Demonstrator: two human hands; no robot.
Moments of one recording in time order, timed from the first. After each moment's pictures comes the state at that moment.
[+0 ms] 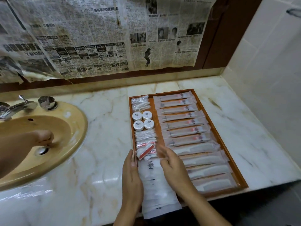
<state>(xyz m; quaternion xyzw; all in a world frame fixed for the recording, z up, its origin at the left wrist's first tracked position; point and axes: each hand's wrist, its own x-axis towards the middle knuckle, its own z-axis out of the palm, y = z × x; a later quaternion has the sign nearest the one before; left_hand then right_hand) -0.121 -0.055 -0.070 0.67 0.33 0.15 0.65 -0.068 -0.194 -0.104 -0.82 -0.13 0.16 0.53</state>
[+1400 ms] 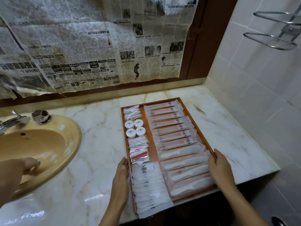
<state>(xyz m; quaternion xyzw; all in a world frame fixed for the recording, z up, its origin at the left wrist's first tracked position) -0.125 -0.021 -0.093 0.67 0.31 0.06 0.67 -0.015 -0.324 -0.073 -0.91 0.11 0.04 0.39</state>
